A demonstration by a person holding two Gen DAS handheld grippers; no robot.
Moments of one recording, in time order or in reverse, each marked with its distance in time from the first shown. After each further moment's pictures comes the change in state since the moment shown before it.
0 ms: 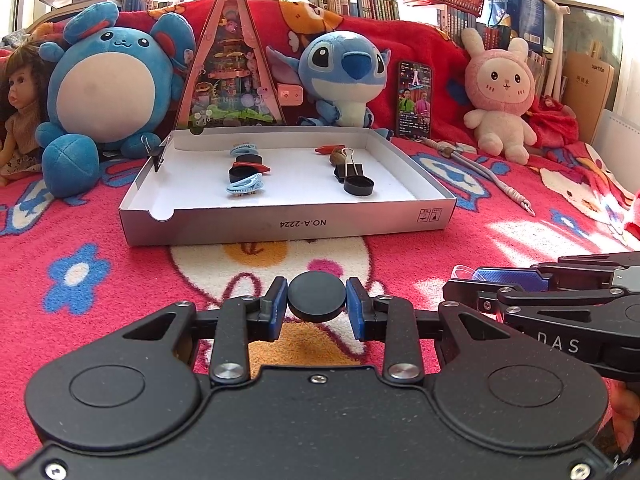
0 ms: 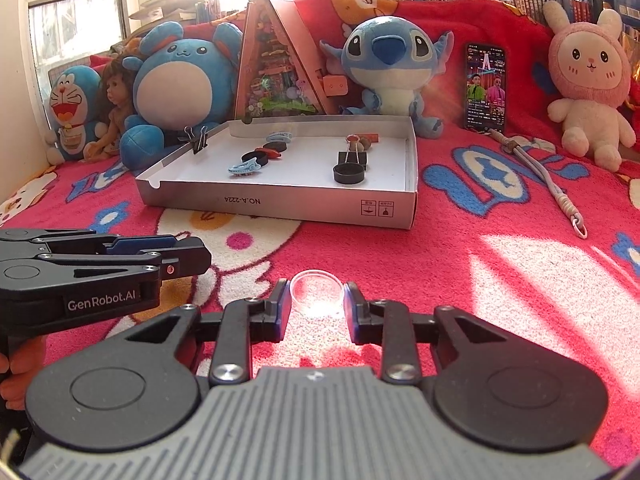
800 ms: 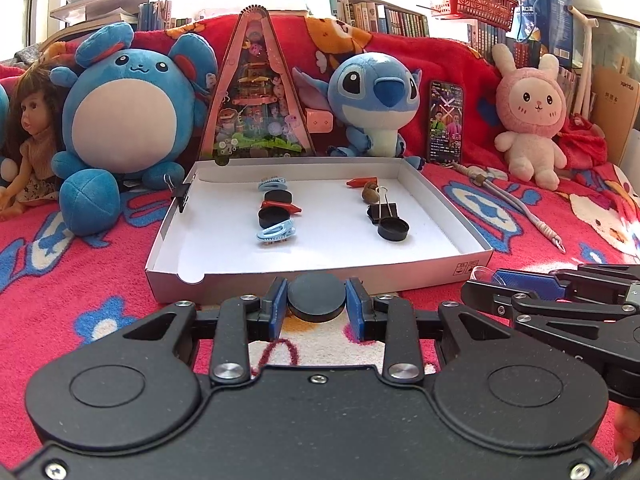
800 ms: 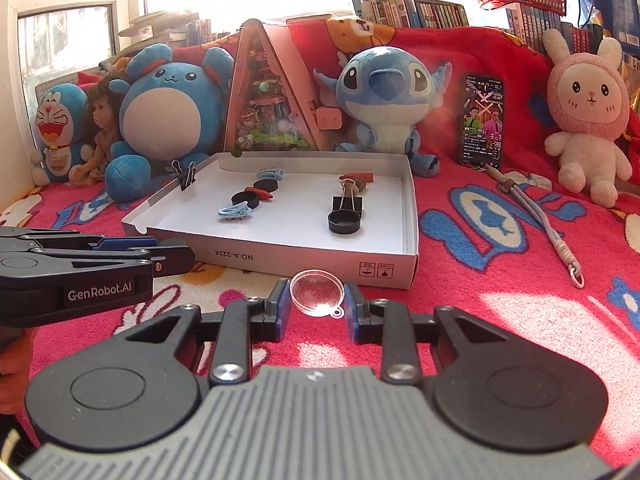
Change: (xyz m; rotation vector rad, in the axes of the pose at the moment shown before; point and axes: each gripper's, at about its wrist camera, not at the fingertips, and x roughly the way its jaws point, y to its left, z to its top) left arm 0.013 0.011 0.046 -0.014 -0.015 0.074; right arm 0.012 0.005 0.037 -0.006 -0.056 -0.041
